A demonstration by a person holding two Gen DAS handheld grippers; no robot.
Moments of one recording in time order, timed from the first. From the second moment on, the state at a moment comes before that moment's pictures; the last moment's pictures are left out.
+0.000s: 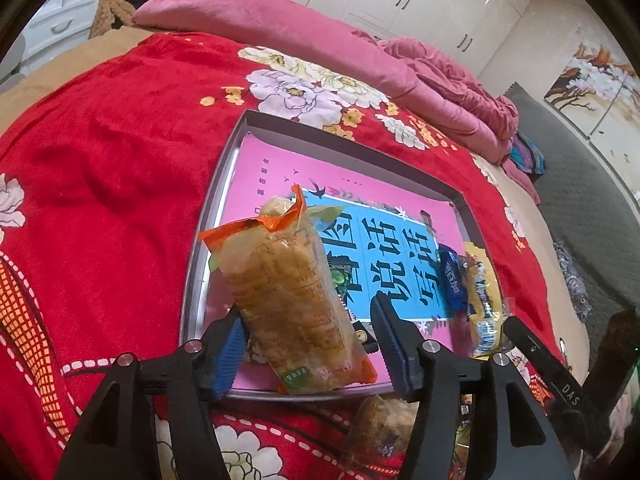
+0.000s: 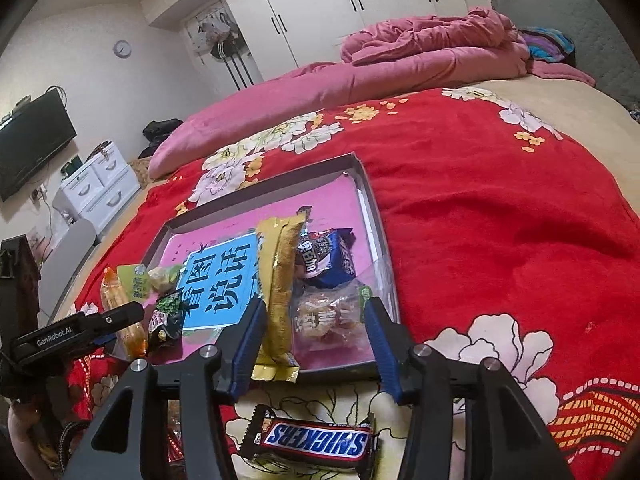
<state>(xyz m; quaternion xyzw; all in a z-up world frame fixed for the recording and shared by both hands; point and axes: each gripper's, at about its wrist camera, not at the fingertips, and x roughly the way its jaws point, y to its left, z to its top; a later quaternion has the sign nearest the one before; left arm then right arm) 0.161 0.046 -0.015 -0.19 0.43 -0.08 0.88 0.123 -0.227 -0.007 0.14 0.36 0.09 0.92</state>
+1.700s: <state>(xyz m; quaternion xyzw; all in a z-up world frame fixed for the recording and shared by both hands) 0.132 0.063 0.030 -0.16 0.35 -0.08 0.92 0.111 -0.242 0.006 0.14 0.33 0.08 0.93</state>
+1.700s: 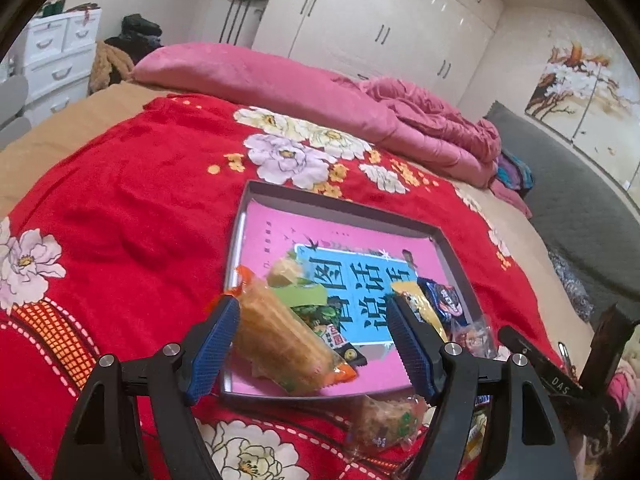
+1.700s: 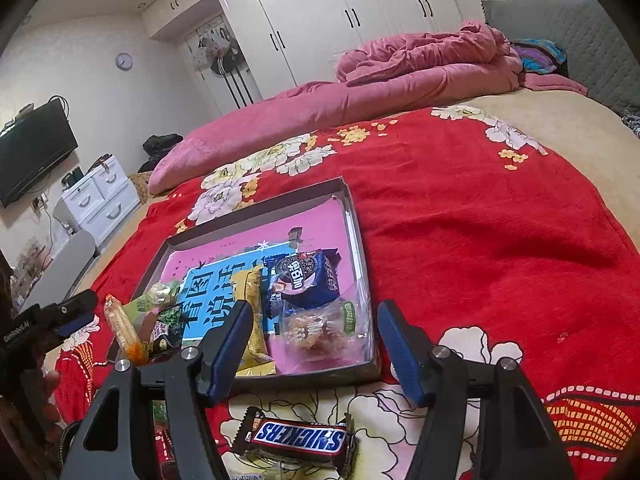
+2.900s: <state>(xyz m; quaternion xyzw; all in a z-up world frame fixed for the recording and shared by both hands) 0.069 0.012 0.013 -0.08 0.40 -0.14 0.90 0.040 -0.224 0.001 0.07 0.36 0.14 0.92</state>
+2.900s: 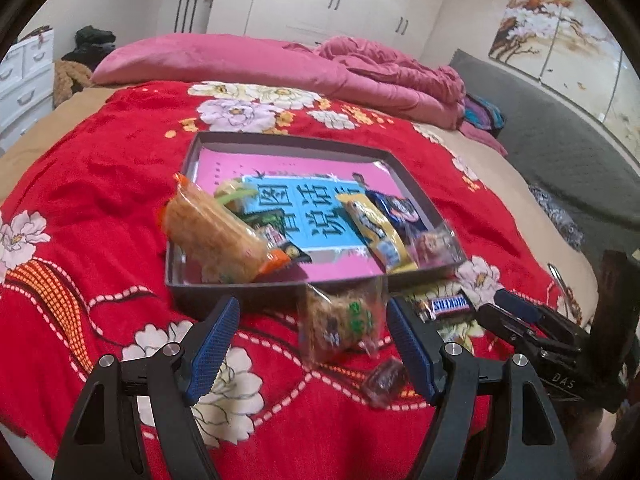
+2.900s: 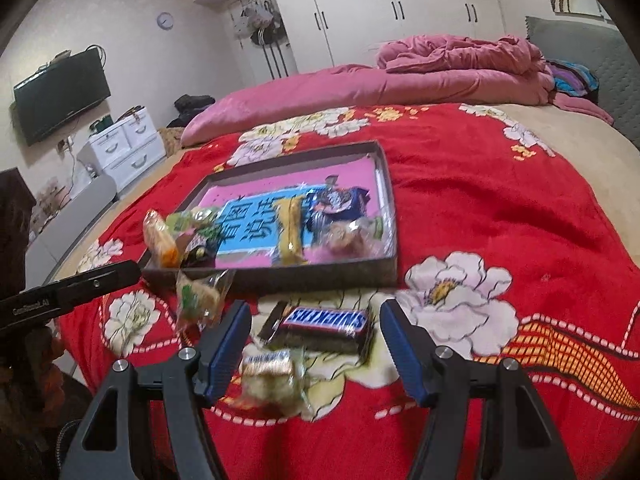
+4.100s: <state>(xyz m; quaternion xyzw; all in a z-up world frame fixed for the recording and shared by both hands) 0.065 -0.046 -0.040 -0.01 0.48 -0.22 0.85 0.034 -0.181 -0.039 -0.03 0.41 0.18 0.89</state>
